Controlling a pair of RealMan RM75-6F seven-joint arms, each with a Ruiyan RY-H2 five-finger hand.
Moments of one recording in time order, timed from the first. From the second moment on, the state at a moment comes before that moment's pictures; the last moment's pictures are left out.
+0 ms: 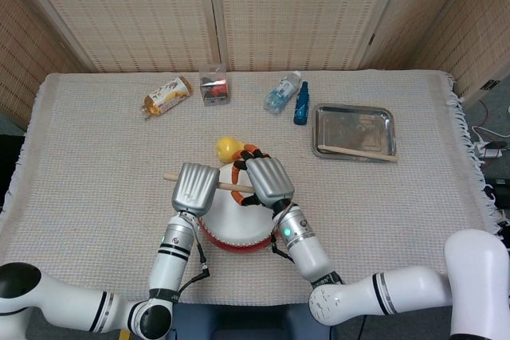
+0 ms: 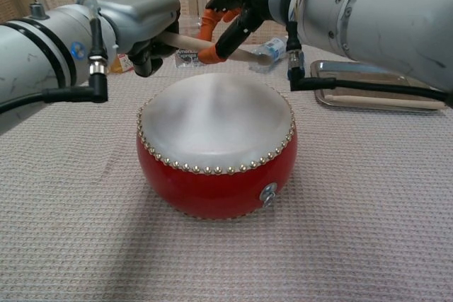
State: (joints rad) left arm -0.98 -1.67 -0.31 -1.91 0.67 1.51 1.18; right arm 1.06 -1.58 0.37 -1.94 -0.53 1.28 -0.56
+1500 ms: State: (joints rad) left arm -0.97 -1.66 -0.28 -1.89 0.73 1.53 1.17; right arm 0.99 -1.63 0.43 -1.87 -0.58 1.20 -0.38
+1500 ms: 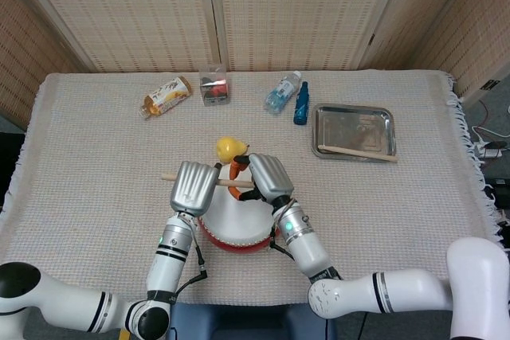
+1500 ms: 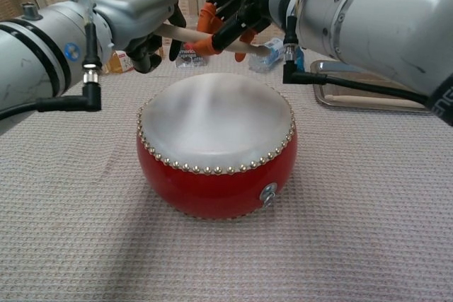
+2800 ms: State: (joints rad) left arm -0.93 -1.56 -0.30 -1.95 0.70 1.47 1.06; right arm 0.95 -1.60 0.45 -1.85 -0.60 1.14 -0.28
